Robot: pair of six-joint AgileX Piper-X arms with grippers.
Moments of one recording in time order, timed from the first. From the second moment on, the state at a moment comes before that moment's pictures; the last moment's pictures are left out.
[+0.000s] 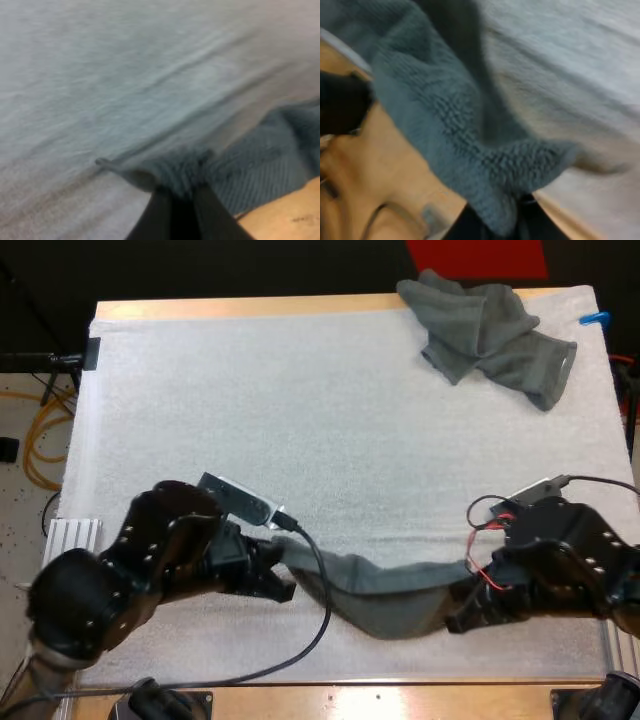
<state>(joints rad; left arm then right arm) -0.62 0.89 -1.21 1.34 0.19 -2.01 0.90 1.00 -1.28 1.41 -0.14 -1.42</state>
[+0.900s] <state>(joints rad) -0.25 1.58 -0.94 0.27 0.27 -1.85 0.39 1.67 -1.02 0.40 -0.14 -1.46</state>
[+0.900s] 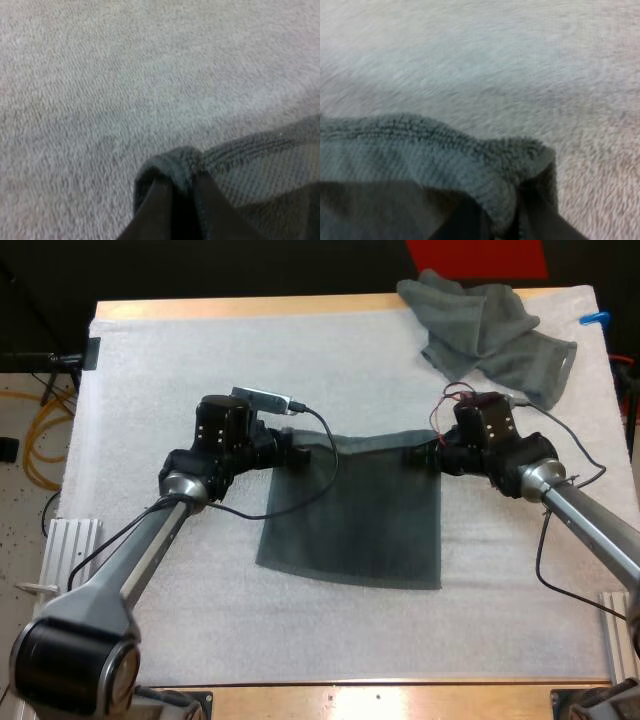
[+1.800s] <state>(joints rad) -0.24 1.29 -1.20 0.61 0.26 -1.72 0.24 1.31 -1.09 0.37 -0.36 -1.33</state>
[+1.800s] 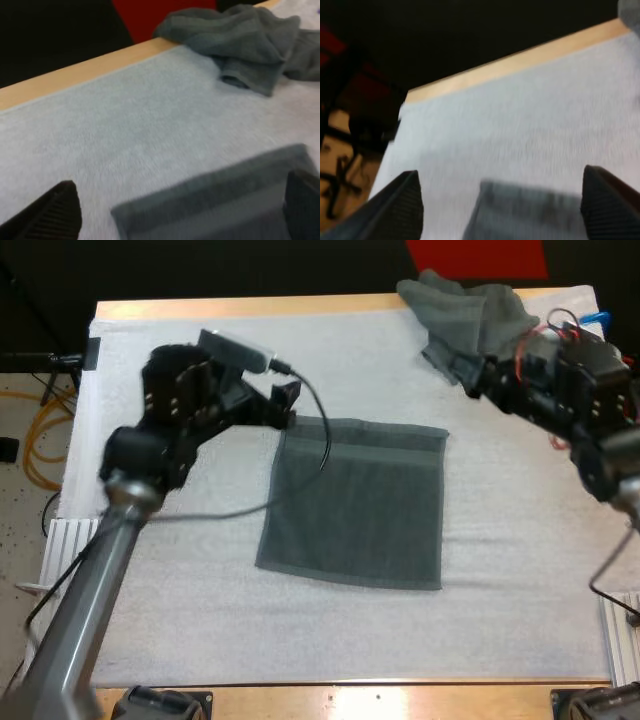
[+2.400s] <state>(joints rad) -0.24 0.82 -0.95 1.01 0.26 -1.72 0.56 0.79 -0.82 1.02 -0.09 -1.30</state>
